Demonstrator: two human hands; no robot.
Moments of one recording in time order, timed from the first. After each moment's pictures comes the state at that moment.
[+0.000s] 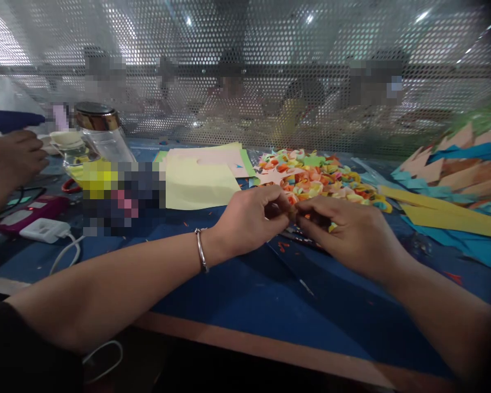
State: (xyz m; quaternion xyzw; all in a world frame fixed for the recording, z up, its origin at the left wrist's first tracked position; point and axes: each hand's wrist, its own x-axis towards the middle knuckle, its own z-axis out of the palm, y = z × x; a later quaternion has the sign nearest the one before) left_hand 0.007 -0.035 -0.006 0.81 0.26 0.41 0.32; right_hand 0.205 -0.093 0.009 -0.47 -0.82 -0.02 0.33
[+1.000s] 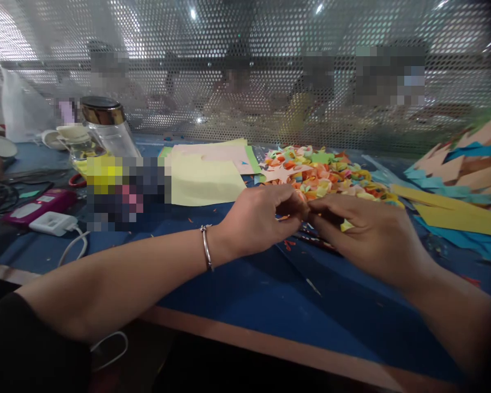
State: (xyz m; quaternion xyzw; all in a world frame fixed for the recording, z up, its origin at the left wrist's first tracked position) left_hand 0.008 -0.040 -0.002 0.83 0.24 0.41 0.29; right_hand 0.206 -0.097 0.007 -0.46 -0.82 -0.07 0.35
